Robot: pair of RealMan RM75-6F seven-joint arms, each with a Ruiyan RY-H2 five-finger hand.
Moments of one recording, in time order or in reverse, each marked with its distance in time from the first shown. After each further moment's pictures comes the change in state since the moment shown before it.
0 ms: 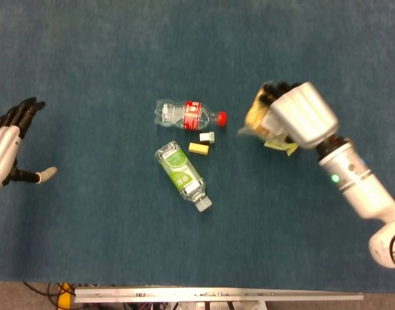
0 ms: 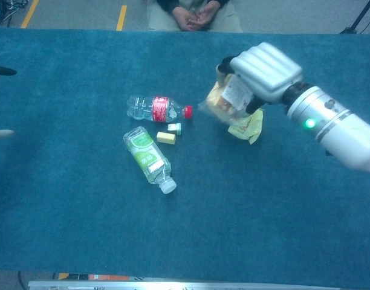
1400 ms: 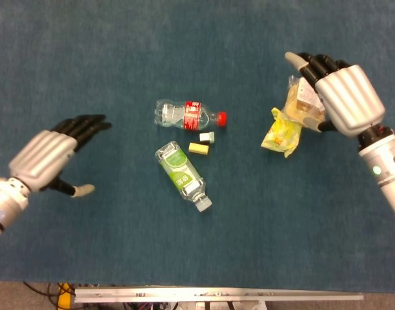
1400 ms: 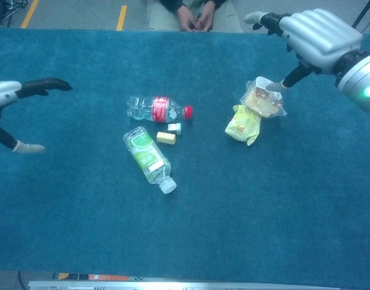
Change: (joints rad) left arm -0.129 -0.015 0.064 0.123 0.452 -0.097 -0.281; right arm -0.045 0.221 0.021 -0.200 0.065 0.043 0.141
